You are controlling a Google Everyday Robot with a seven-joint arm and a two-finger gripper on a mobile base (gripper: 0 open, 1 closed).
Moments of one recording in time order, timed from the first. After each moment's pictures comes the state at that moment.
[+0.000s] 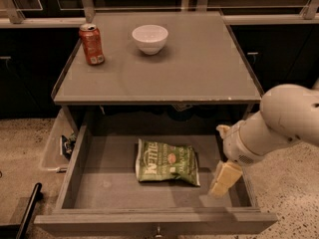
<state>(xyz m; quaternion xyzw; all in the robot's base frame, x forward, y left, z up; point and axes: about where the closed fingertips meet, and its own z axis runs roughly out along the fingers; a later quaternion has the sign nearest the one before) 0.440 -0.167 0.725 -0.58 0.79 0.08 0.19</state>
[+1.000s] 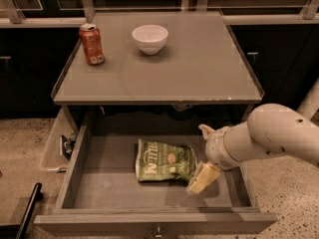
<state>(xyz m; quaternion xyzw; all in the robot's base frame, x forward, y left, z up) 0.466 -0.116 0.701 -0.57 0.76 0.12 0.29</state>
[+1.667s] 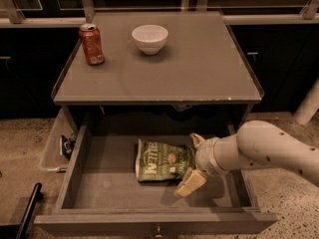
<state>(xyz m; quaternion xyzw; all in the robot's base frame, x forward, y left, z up) 0.474 -0.091 0.656 -0.54 0.76 0.17 0.31</state>
